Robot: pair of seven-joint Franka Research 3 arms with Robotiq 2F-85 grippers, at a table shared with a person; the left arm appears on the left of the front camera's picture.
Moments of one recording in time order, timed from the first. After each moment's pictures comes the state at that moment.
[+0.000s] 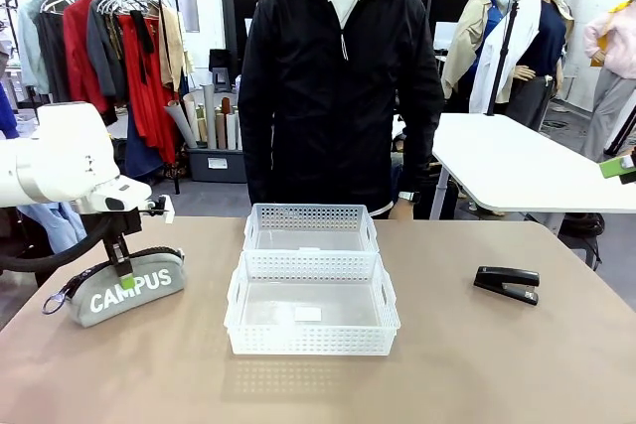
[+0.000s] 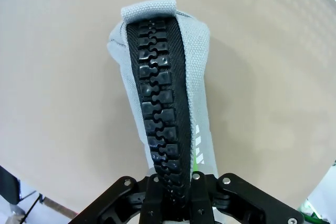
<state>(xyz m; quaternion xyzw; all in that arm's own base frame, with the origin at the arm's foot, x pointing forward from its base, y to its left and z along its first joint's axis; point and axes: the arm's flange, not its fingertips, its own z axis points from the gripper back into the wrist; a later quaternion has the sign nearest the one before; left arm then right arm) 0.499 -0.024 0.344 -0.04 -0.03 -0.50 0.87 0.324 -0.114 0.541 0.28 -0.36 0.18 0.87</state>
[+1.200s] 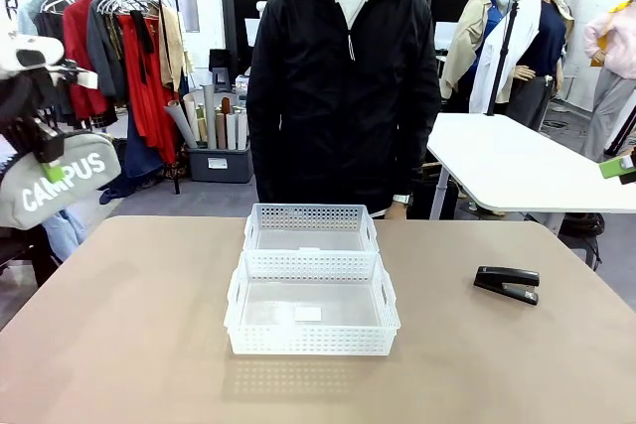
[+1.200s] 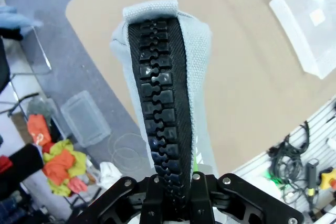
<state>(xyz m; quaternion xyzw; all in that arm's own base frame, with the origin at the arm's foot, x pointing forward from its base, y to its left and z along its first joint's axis) 0.446 0.051 0.582 -0.03 -0.10 -0.24 0.97 0.324 -0.114 0.541 0.28 -0.36 0.18 0.87</state>
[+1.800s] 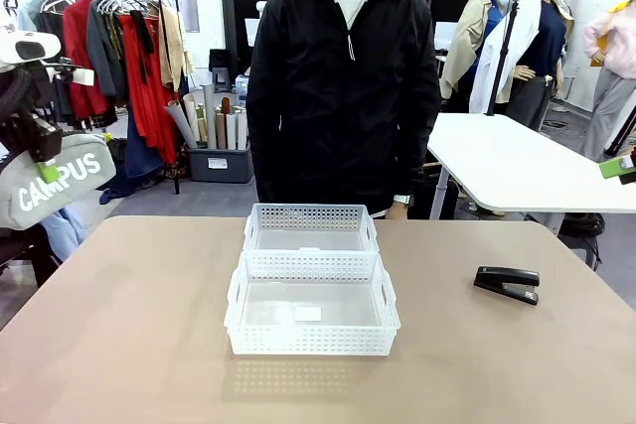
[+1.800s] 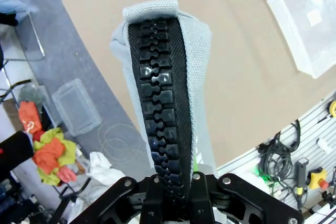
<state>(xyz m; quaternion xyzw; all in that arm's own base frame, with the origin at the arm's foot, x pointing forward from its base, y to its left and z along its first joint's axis) 0.442 0.046 0.583 -0.04 -0.08 -0.22 0.97 0.324 -0.114 0.541 0.28 -0.36 0.18 0.87</state>
